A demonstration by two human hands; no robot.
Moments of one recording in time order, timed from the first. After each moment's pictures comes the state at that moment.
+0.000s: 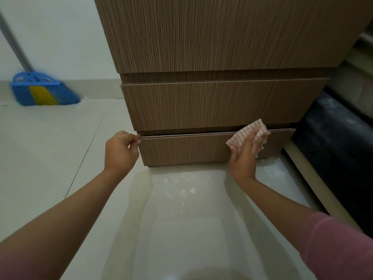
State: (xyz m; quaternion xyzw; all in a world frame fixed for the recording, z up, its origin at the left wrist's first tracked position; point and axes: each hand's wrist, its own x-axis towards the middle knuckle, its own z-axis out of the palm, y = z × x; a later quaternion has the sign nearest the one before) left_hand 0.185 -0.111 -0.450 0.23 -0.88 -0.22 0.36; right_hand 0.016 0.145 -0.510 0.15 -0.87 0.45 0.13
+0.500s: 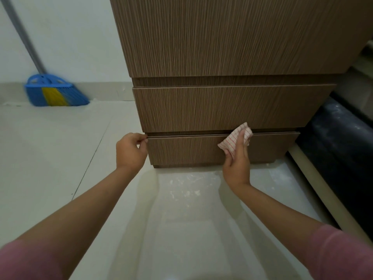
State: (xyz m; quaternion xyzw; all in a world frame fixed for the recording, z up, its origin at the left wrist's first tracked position) left_hand 0.181 -0.102 -0.447 0.30 -0.84 -0.29 0.35; right_hand 0.045 0.127 -0.502 0.24 -0.82 0.51 0.12
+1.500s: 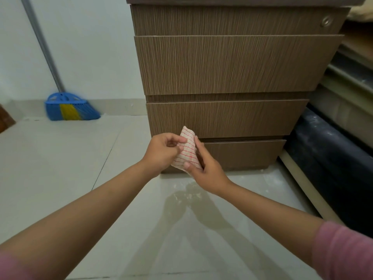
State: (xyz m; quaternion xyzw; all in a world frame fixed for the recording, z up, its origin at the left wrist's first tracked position) left_hand 0.206 -0.023 -0.362 0.18 -0.76 -0.60 0.20; right_hand 0.128 0.109 -0.430 0.39 -0.73 0.55 -0.15
